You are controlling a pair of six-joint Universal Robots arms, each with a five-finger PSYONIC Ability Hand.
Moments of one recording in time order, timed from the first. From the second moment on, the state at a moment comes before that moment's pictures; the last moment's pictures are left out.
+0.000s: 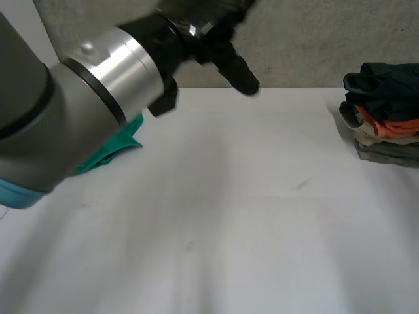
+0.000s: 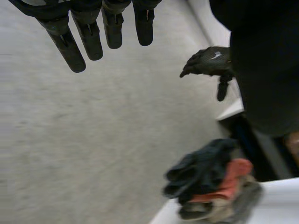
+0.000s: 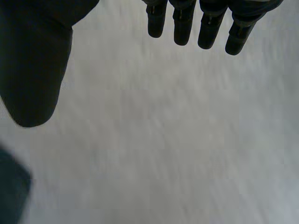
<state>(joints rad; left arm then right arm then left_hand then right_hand) 4.06 -1.82 -1.04 3.13 -1.17 3.17 1.43 -1.38 1.32 -0.40 1.46 2.59 0.22 0.21 0.22 0.21 0.05 0.23 0.21 0.21 0.22 0.05</state>
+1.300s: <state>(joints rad) 4.42 -2.08 -1.11 3.50 -1.22 3.27 1.87 -1.22 1.84 -0.39 1.39 2.63 1.08 1.19 1.18 1.20 0.95 0.23 0.21 0.21 0.22 0.05</state>
